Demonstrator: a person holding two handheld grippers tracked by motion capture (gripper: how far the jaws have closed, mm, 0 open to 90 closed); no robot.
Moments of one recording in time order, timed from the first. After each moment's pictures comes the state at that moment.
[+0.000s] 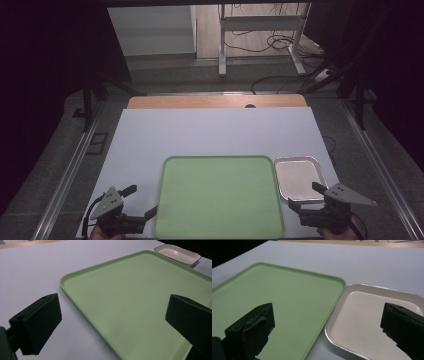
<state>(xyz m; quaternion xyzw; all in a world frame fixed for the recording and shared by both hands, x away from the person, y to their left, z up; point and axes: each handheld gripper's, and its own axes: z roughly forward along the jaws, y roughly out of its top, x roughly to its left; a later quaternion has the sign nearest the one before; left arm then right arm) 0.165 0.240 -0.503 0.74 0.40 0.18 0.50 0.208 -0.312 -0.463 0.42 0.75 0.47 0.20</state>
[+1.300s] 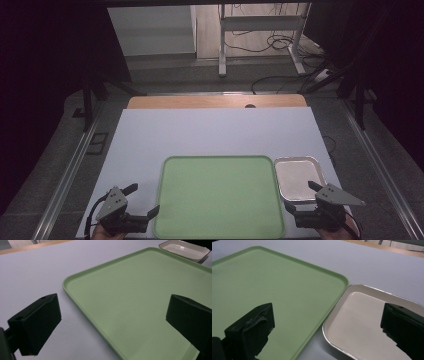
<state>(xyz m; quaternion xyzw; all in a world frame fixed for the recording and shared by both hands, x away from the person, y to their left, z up) 0.167 0.232 -0.502 0.75 0.40 0.21 0.48 0.212 -0.304 -0.469 0.38 0.78 0.44 0.23</state>
